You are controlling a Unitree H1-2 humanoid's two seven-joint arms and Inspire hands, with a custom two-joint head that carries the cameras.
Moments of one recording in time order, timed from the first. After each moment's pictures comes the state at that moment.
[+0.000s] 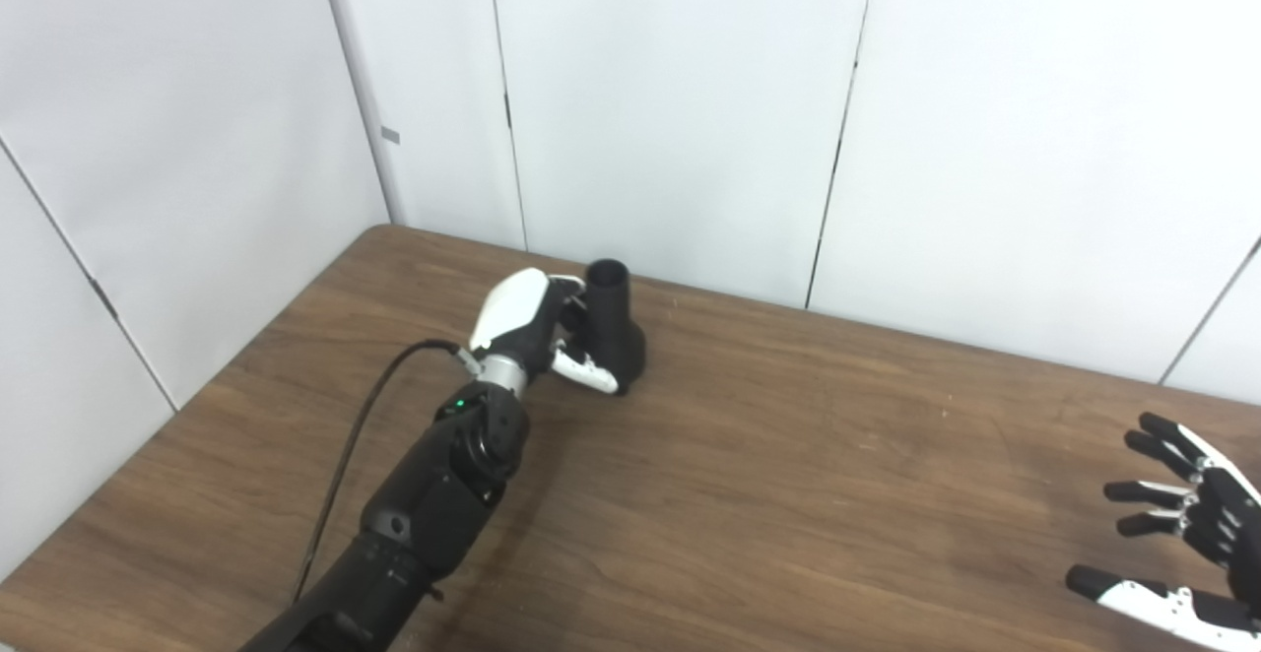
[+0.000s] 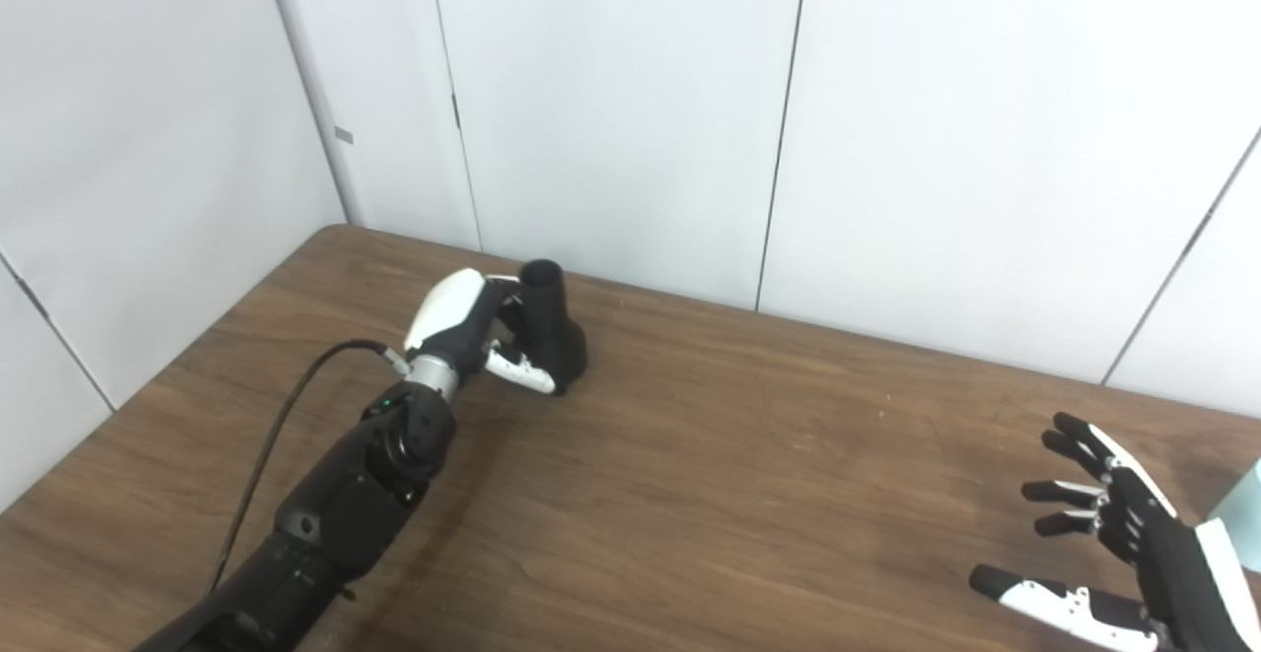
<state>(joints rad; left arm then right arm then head) -0.47 0.41 -0.18 0.31 0.54 0.21 0.04 -0.13 -0.26 -0.04 -0.17 -0.10 0.01 0.12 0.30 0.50</state>
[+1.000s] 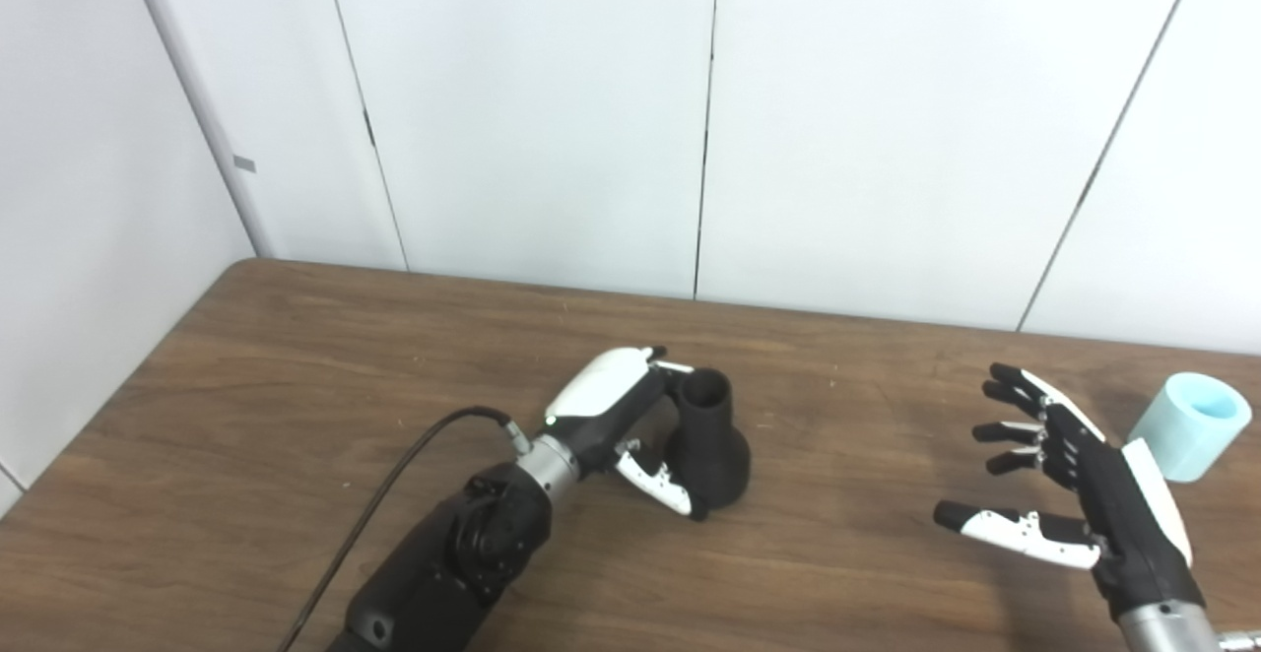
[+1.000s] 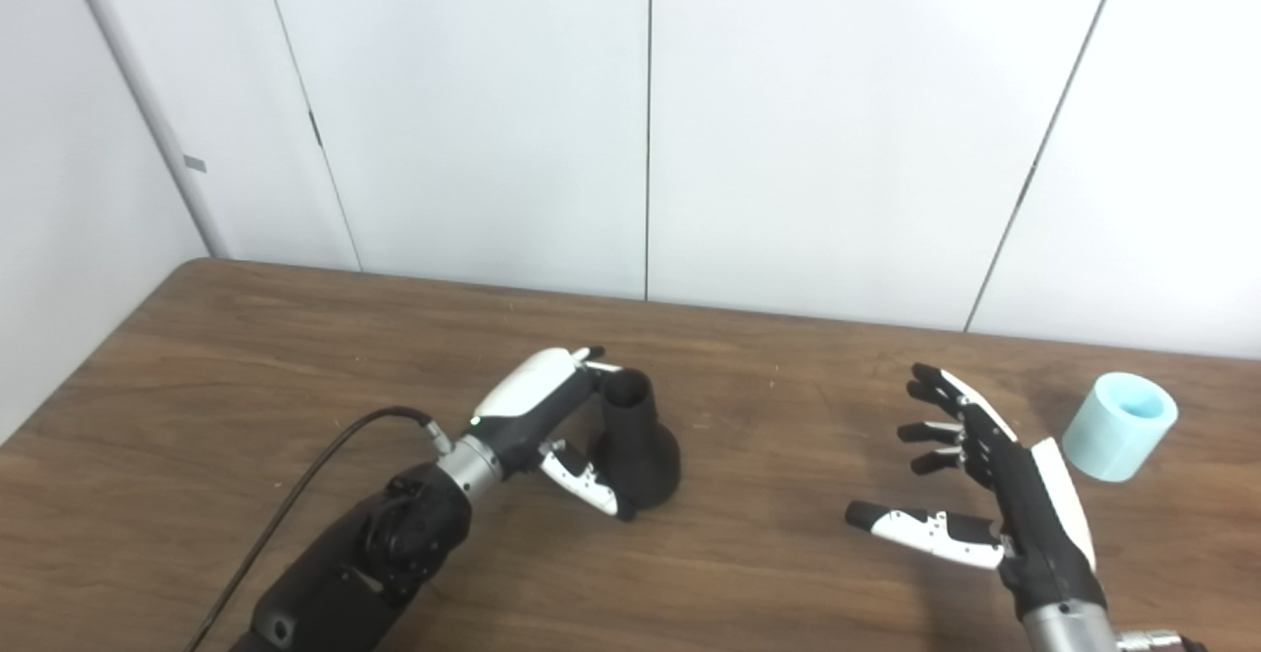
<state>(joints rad) -0.46 0.28 -0.37 0.25 0.54 -0.18 -0.08 -0.14 -0.21 -0.04 -0.17 -0.20 0.02 0.07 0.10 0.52</state>
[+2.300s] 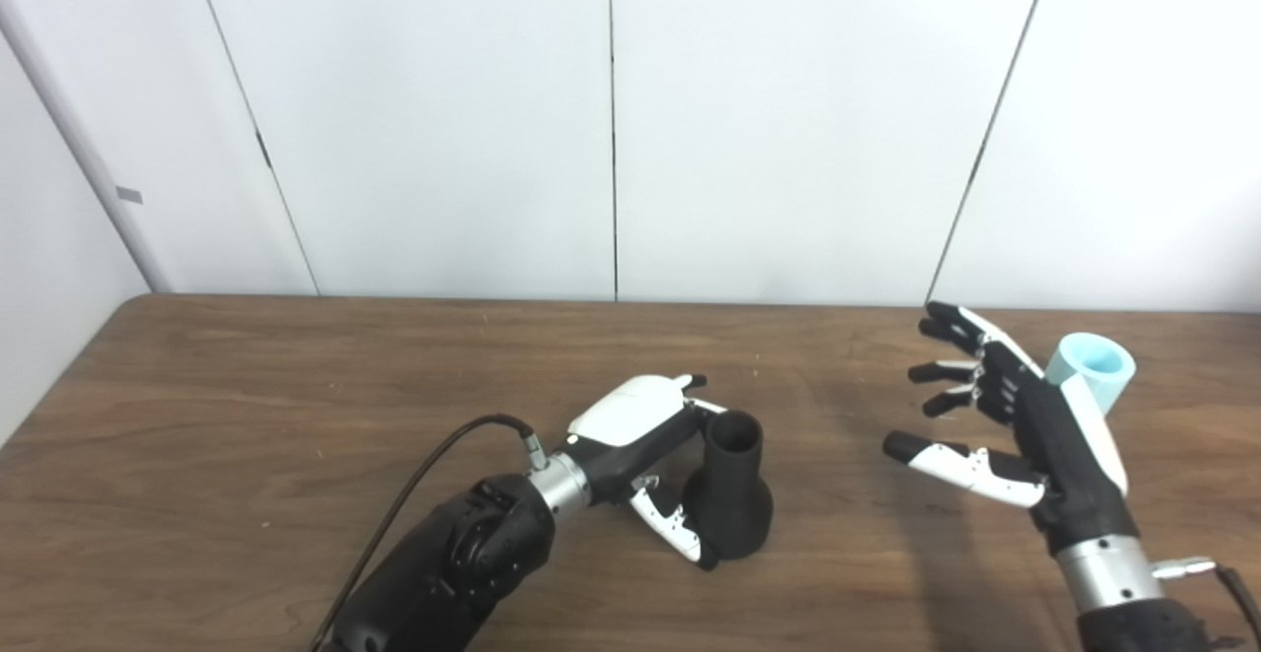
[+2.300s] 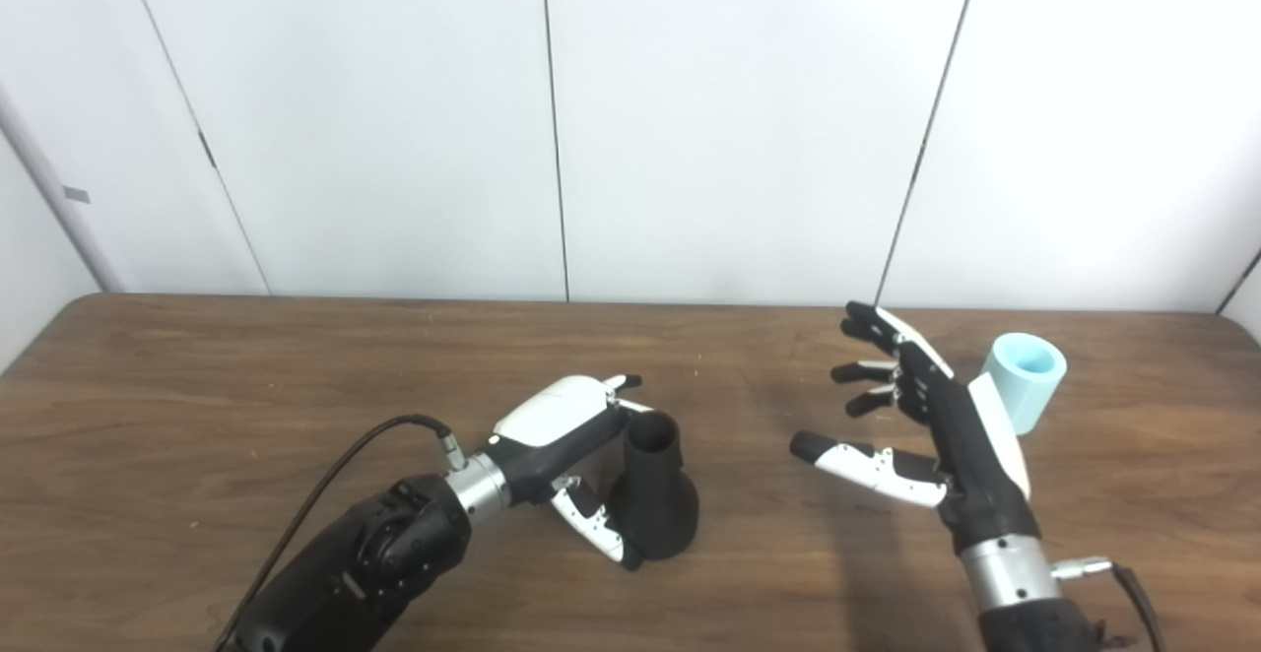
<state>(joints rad) -0.53 0.26 -0.48 0.26 0.62 -0.20 -0.20 -0.14 -0.24 -0.07 -0.37 -0.17 0.10 0.08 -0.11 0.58</state>
